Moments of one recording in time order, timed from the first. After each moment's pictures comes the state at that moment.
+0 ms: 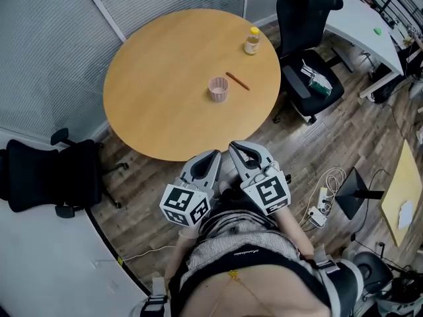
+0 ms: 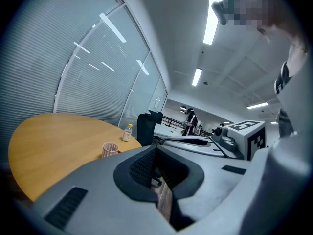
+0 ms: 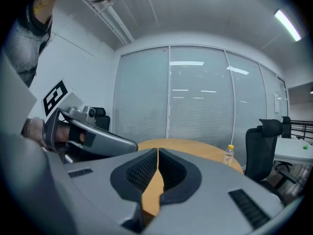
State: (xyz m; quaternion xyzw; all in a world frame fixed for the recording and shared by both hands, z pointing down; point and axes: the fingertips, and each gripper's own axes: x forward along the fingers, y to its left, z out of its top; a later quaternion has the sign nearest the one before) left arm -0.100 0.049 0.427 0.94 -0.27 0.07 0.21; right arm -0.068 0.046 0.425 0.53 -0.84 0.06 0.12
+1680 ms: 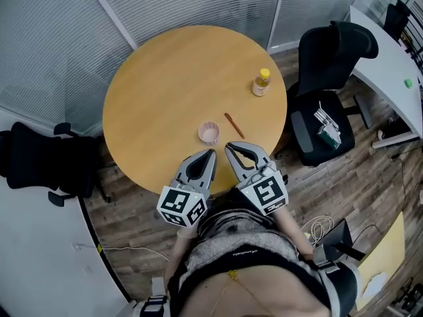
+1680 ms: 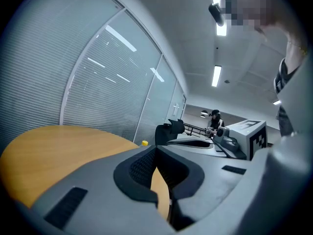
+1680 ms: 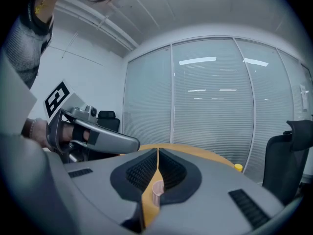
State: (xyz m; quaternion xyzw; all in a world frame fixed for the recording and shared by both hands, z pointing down) left arm 0.029 -0.121 0.415 0.90 -0.40 0.05 0.18; right arm 0.063 -0.127 0.417 0.41 -0.90 0.04 0.11
